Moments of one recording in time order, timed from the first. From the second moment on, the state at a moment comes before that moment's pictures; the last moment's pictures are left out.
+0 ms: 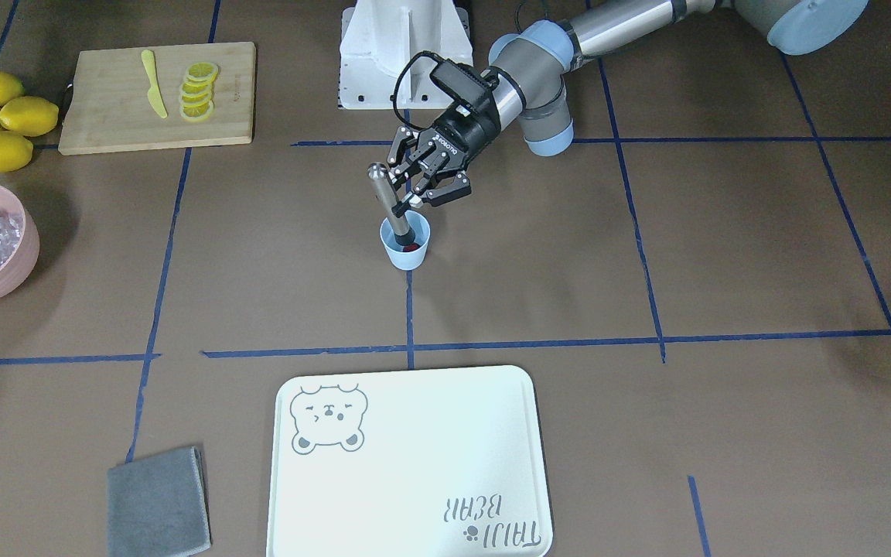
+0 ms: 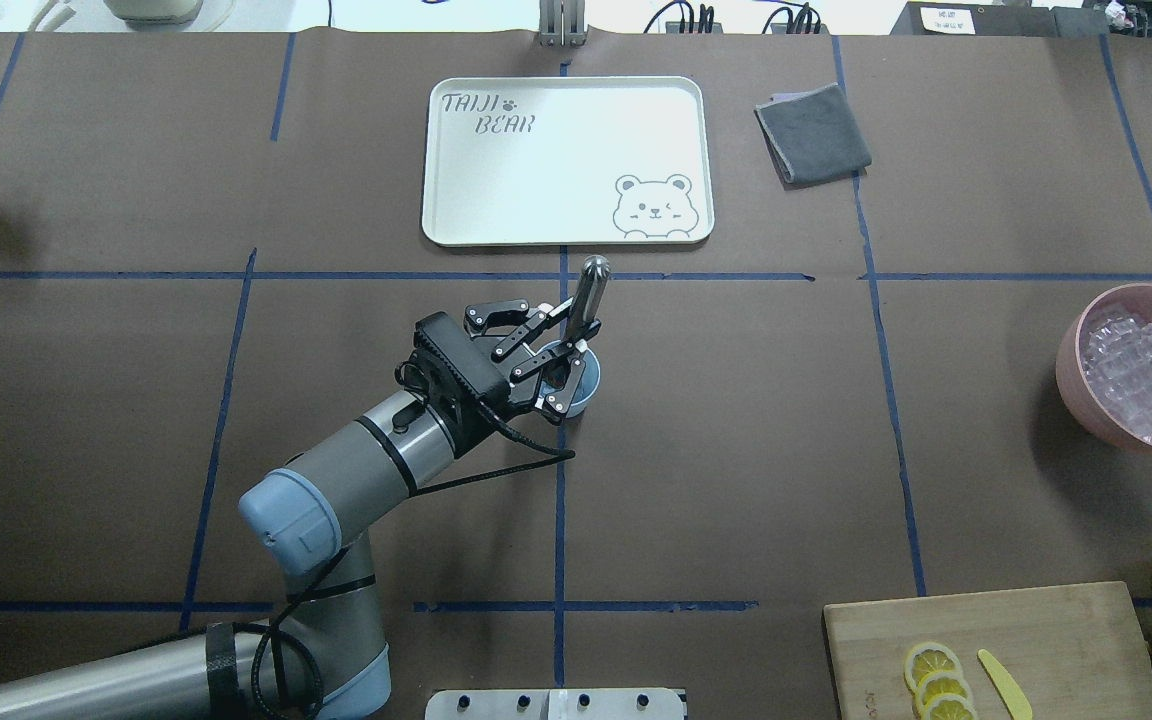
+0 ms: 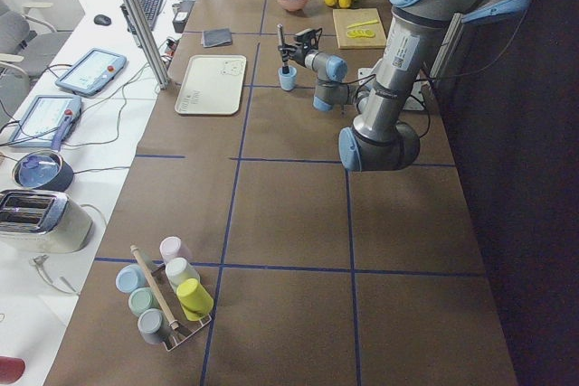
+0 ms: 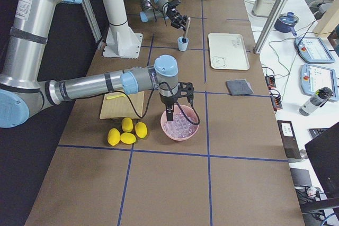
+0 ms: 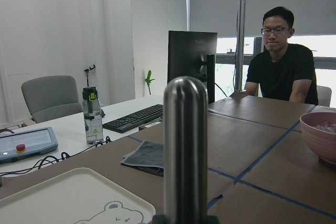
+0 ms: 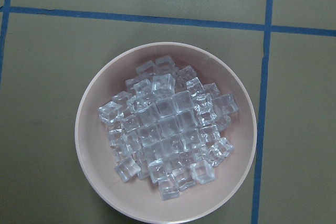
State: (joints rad) left arm -0.30 -2.17 -1.39 -3.12 -1.11 -0.32; right arm 1.34 -1.87 2.07 -1.48 2.30 0.30
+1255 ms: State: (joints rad) left arm -0.30 -2.17 -1.47 -3.11 -1.11 -0.31; right arm 1.34 -1.86 2.06 -1.48 2.30 0.30
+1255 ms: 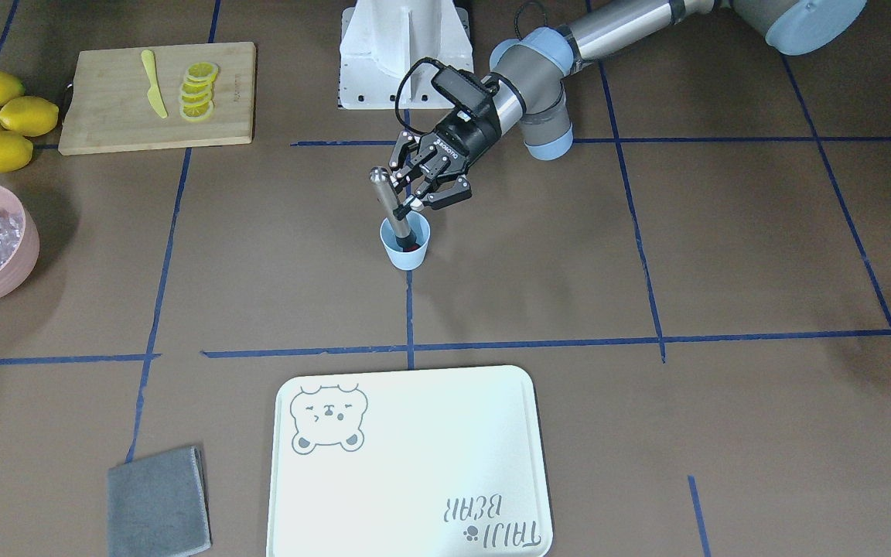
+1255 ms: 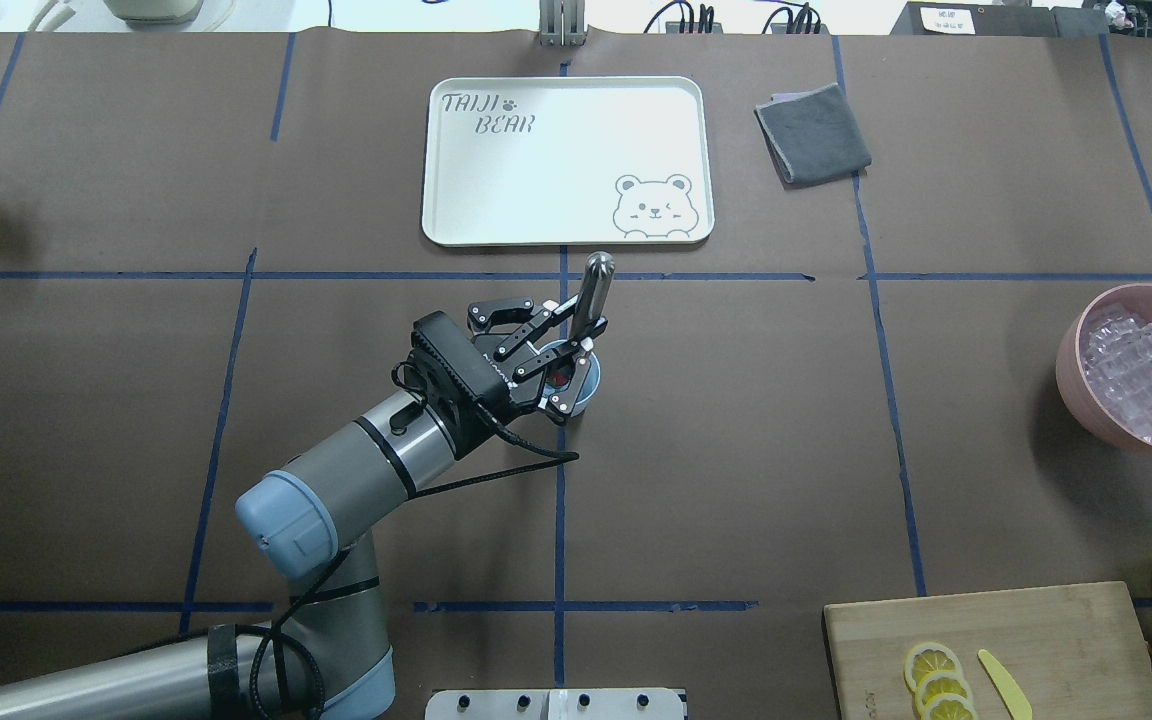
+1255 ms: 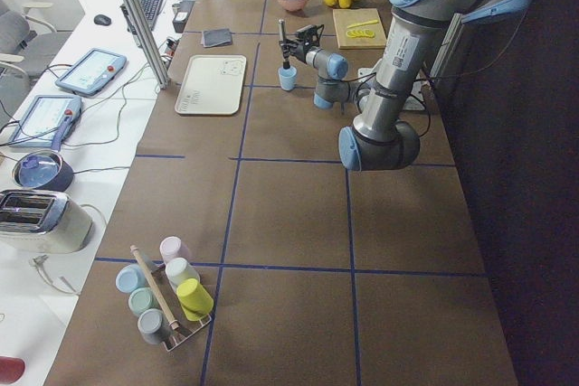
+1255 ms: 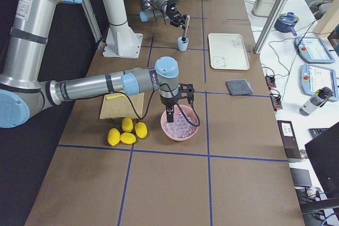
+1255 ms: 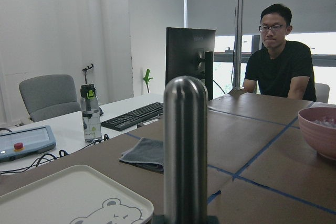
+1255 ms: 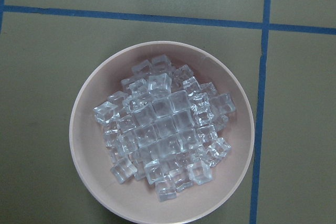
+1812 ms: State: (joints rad) left arm -0.31 -2.14 -1.67 -2.82 -1.12 -0.31; right arm 1.34 -1.86 2.06 -1.48 2.30 0.30
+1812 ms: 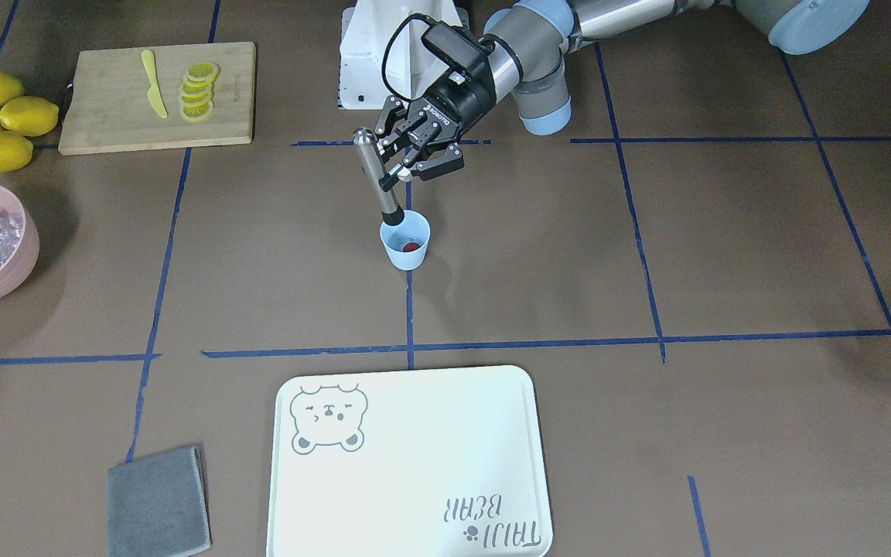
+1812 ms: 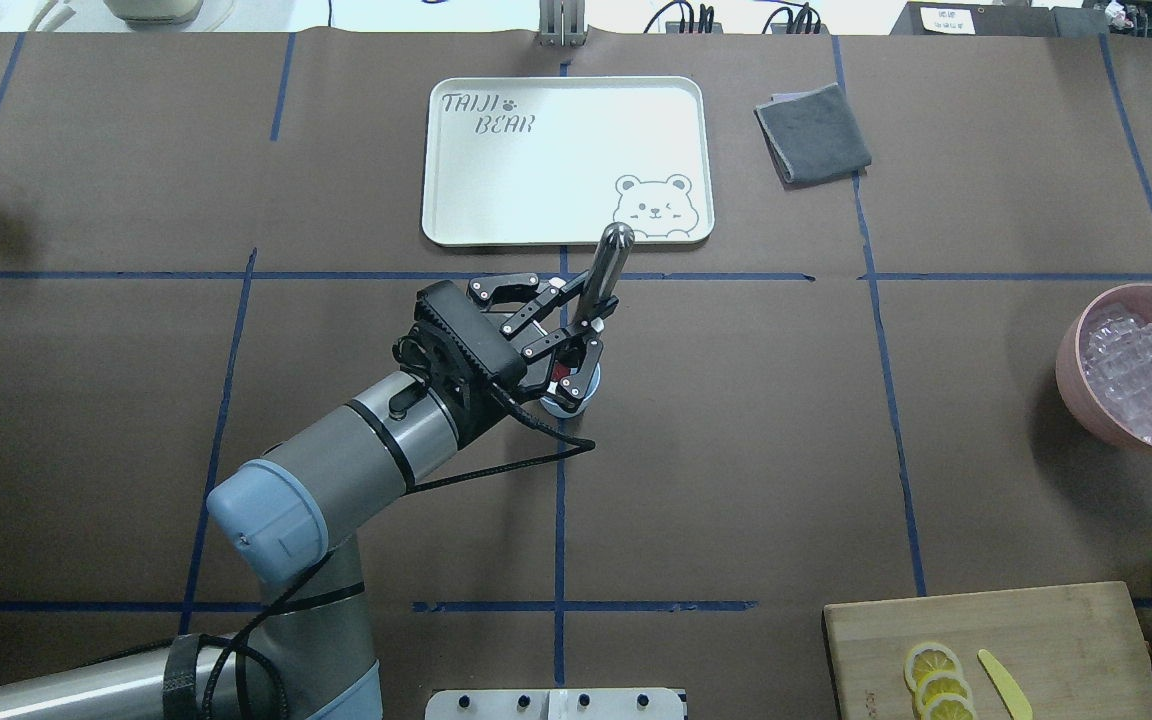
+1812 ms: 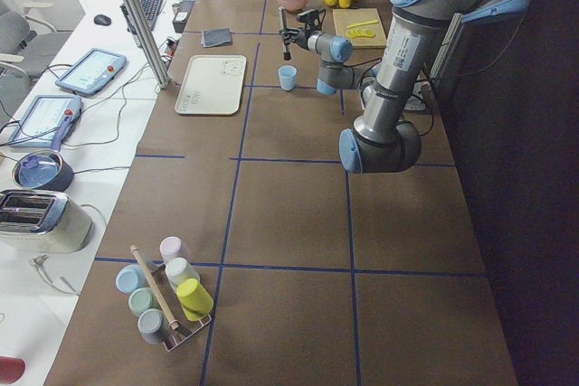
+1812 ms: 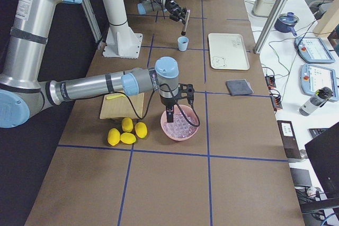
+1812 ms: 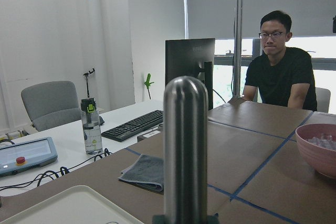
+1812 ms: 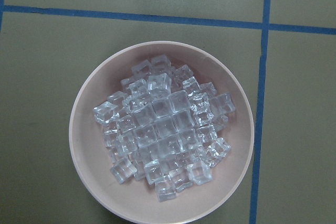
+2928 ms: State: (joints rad) left arm -0.65 -1.65 -2.08 -1.90 -1.50 -0.41; right arm 1.34 -1.88 2.06 -1.48 2.30 0.30
